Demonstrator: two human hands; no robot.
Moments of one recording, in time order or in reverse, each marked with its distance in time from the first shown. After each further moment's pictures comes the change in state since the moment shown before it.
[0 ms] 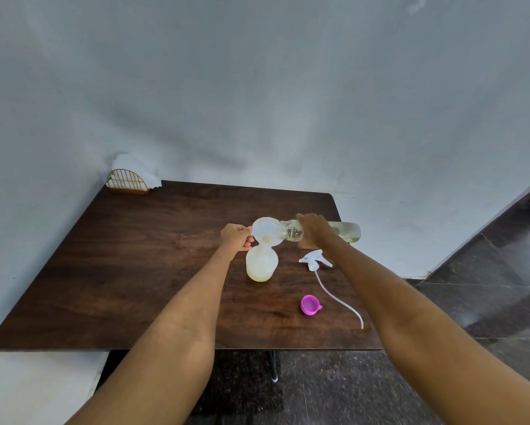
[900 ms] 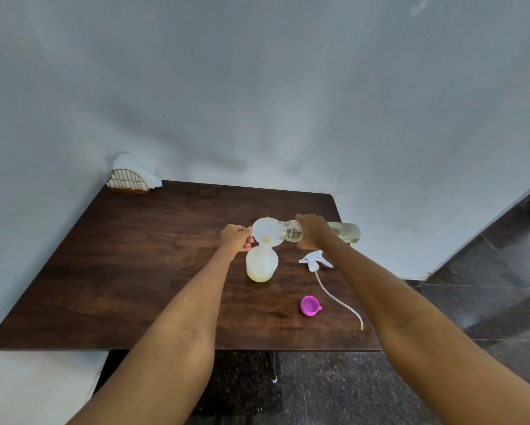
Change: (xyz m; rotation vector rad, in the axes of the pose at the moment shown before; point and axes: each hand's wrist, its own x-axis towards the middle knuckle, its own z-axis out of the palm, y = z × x) left_hand -0.001 0.000 0.001 -0.024 -0.006 -0.020; right_hand 0.002 -0.001 0.002 0.003 0.011 0.005
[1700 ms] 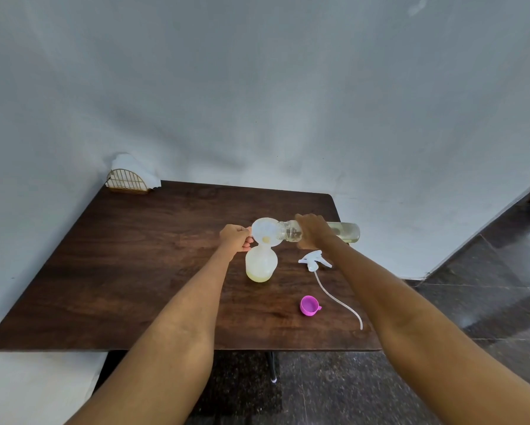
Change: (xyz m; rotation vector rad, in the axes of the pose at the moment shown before) left_hand 0.001 0.000 0.000 0.000 0.003 -0.004; right_hand 0.000 0.001 0.001 -0.007 0.001 -0.004
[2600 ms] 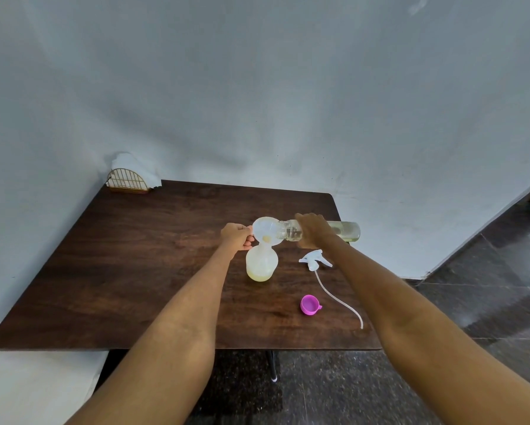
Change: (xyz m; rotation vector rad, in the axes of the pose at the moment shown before) left_hand 0.000 0.002 -0.001 0.014 0.000 0.018; right_hand 0.001 -0.002 -0.001 -0.021 -0.004 -0.010
